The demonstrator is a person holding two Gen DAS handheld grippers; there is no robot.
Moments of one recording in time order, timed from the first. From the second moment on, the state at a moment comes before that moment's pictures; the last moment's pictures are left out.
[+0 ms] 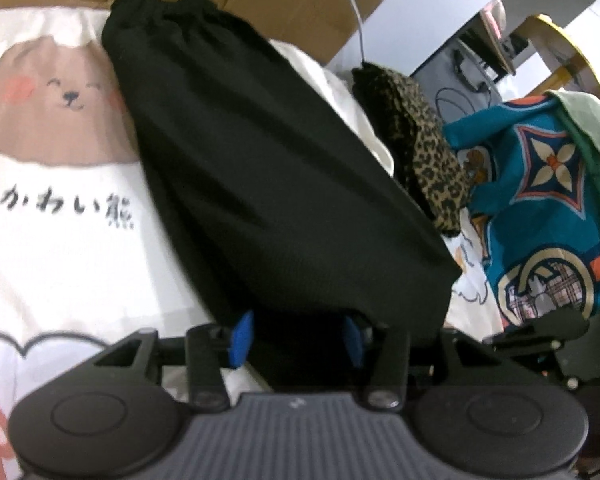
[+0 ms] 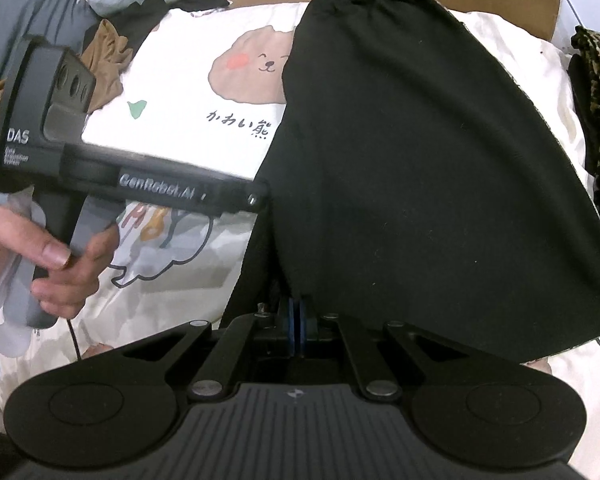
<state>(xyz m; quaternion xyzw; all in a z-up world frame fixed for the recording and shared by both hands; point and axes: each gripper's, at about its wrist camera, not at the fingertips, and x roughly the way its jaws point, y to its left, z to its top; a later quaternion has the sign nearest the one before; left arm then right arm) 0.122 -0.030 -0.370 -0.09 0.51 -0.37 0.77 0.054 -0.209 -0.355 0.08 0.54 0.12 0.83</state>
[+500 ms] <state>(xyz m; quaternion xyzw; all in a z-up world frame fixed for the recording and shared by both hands) 0.120 0.008 -0.350 -0.11 0.50 -0.34 0.79 0.056 -0.208 -0.357 0.07 0.54 0.13 0.83</state>
